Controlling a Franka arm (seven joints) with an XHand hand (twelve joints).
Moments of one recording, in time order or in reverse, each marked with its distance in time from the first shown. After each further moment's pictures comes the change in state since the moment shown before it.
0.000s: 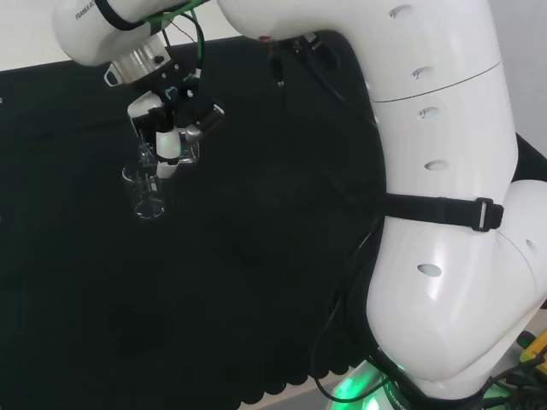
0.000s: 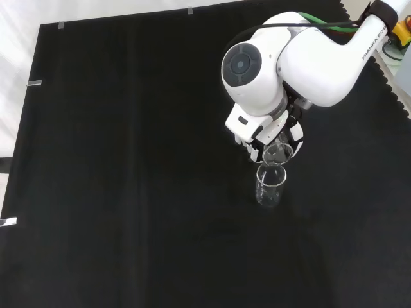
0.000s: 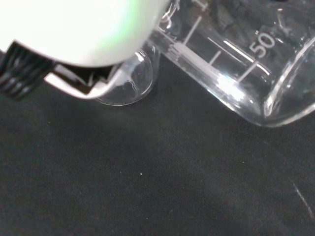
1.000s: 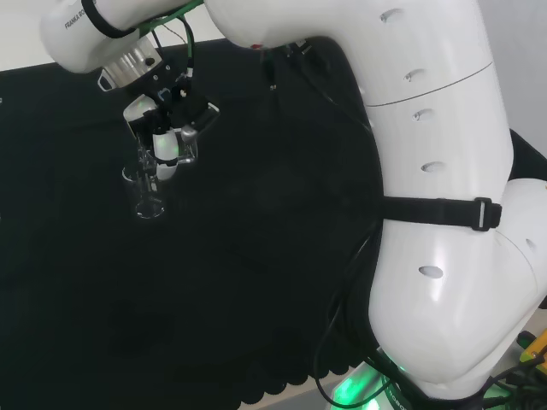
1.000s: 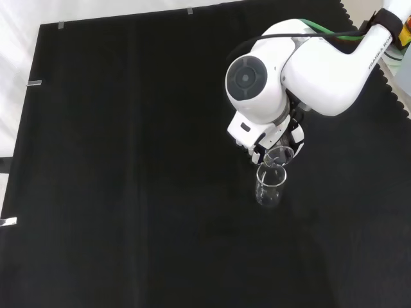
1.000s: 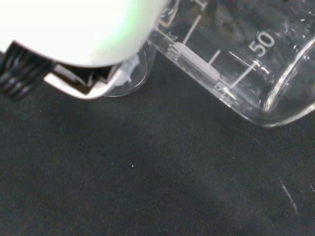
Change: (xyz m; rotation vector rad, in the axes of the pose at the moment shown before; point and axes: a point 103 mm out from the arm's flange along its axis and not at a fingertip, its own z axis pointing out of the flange) arm 0.006 0.002 -0.002 0.038 -0.066 0.008
